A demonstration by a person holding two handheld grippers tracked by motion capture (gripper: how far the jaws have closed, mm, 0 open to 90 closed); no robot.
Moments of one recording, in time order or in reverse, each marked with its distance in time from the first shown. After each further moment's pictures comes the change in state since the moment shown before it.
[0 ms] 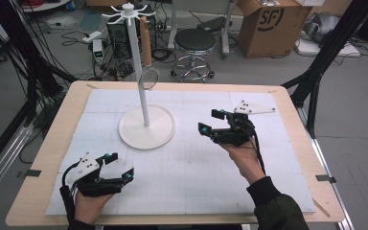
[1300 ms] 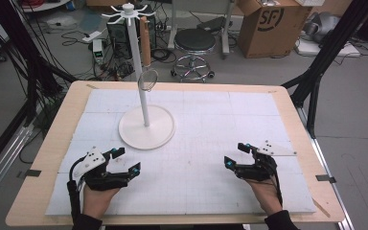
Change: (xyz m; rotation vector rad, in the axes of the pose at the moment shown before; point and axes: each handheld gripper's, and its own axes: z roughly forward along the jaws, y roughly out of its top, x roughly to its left) left arm -0.003 0.009 0.019 -0.036 -0.042 -0.011; right arm -0.018 -0.110 -0.067 0.041 -0.165 0.024
